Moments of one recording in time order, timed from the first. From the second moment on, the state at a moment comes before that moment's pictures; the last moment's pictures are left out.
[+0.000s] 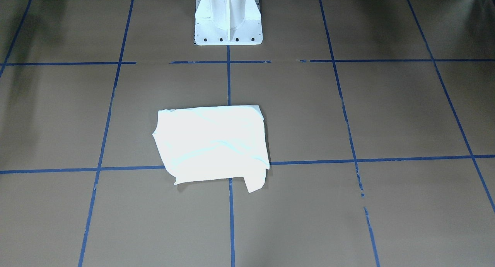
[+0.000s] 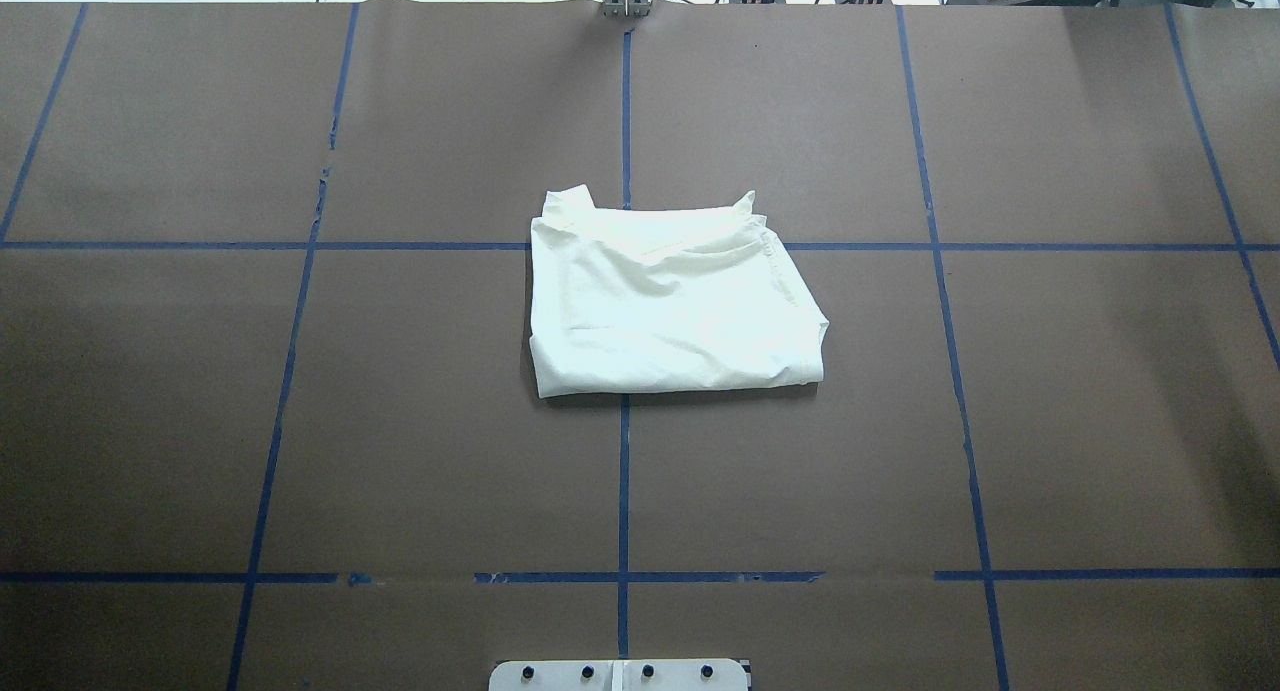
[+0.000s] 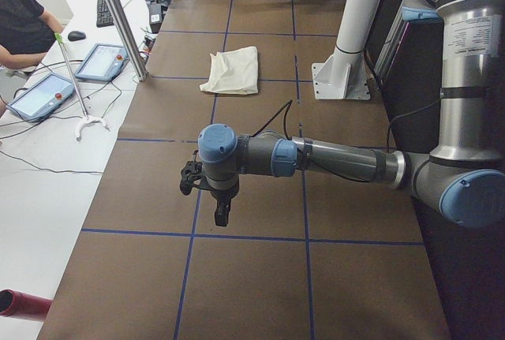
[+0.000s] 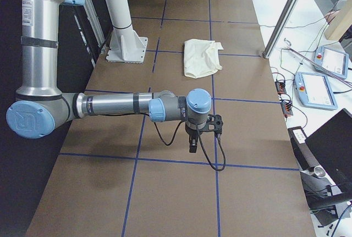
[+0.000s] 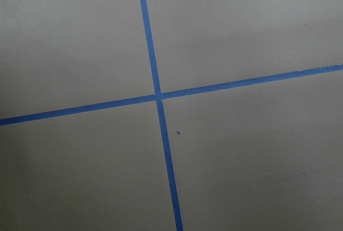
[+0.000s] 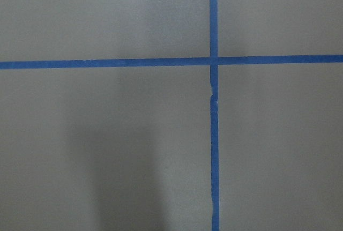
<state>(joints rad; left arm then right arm) -1.56 -1.49 -1.79 -1.46 -2.37 0.05 1.47 -1.66 1.74 -1.53 2.36 0.18</state>
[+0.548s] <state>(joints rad) -1.56 -1.46 -1.81 -1.46 -2.37 0.05 1.47 -1.66 1.73 -1.53 2.36 0.18</state>
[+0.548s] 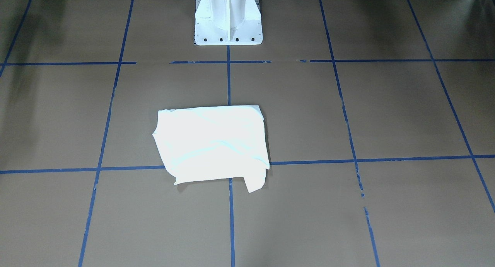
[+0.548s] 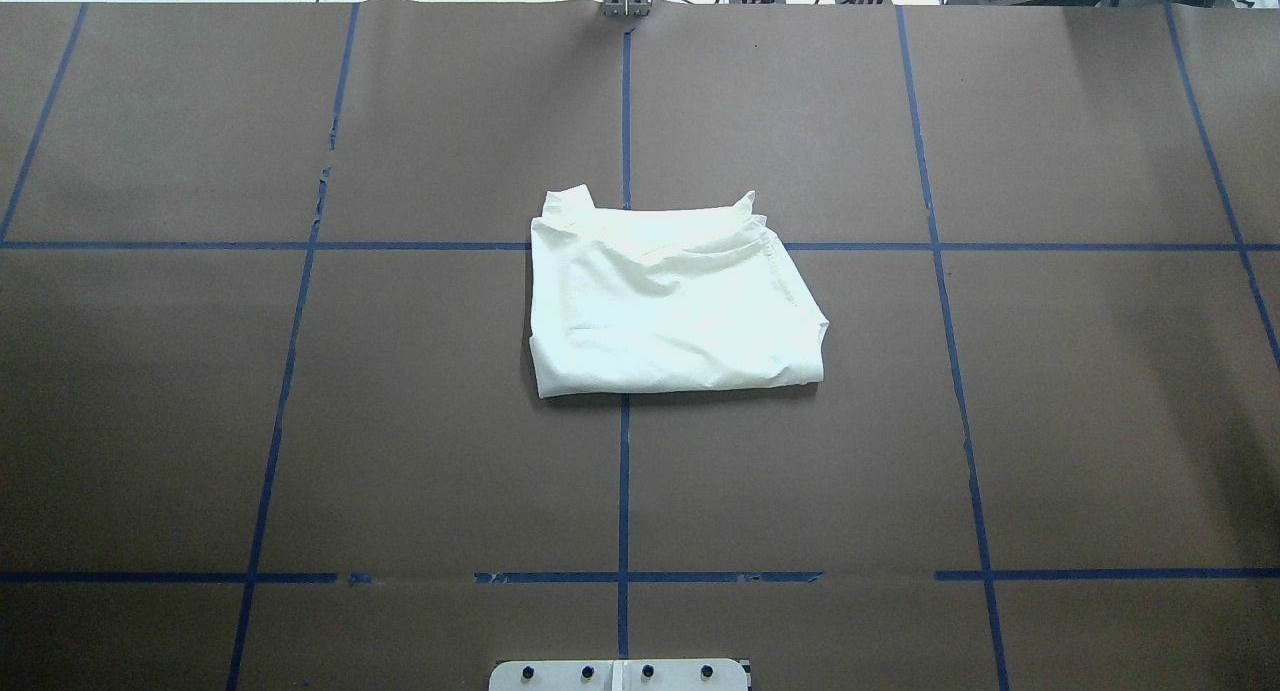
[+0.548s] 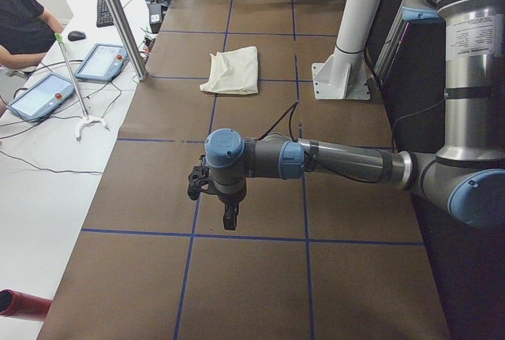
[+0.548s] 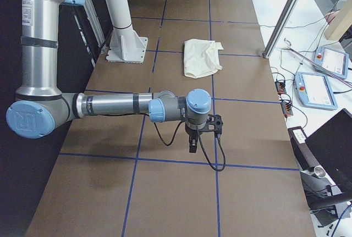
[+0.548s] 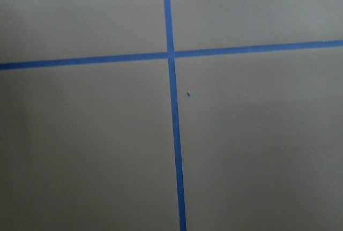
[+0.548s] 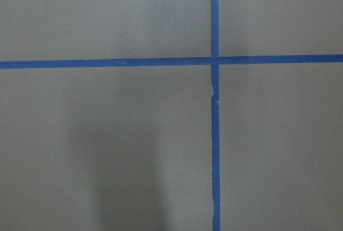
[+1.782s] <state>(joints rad) -1.56 -1.46 -1.82 -1.46 -2.37 0.05 1.47 -1.66 1.73 -1.53 2.37 0.18</state>
